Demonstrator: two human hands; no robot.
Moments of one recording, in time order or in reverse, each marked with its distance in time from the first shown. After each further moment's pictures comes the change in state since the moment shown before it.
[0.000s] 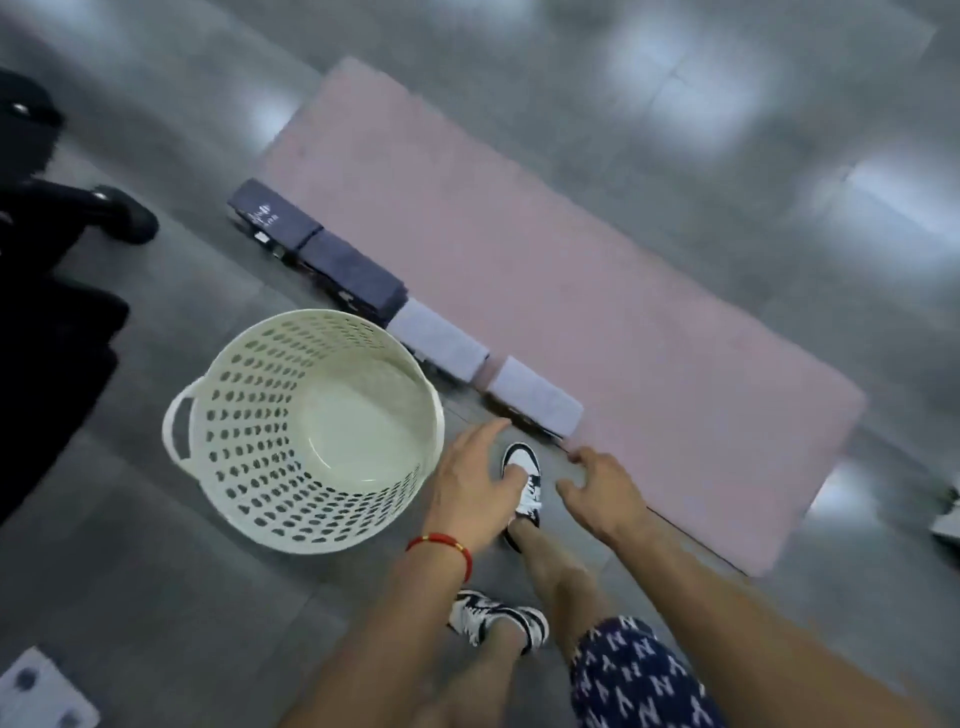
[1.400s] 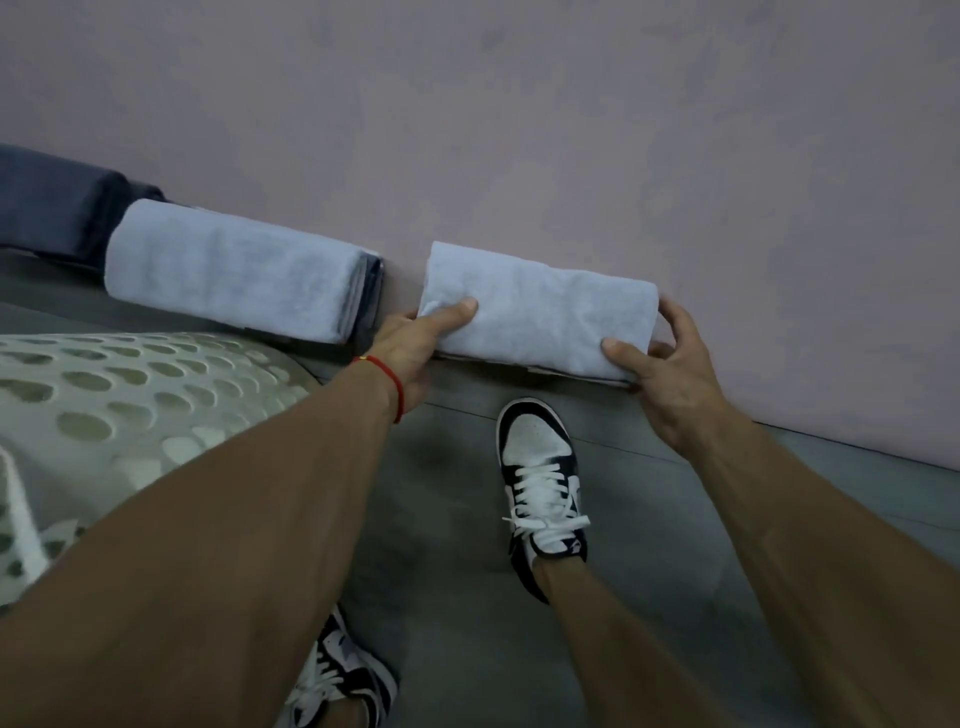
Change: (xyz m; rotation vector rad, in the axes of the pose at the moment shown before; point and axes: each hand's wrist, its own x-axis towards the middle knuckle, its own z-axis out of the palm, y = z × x) left_hand 0.455 -0.270 0.237 -0.575 -0.195 -0.397; right_hand 0.410 0.214 0.205 1.415 0.215 0.195
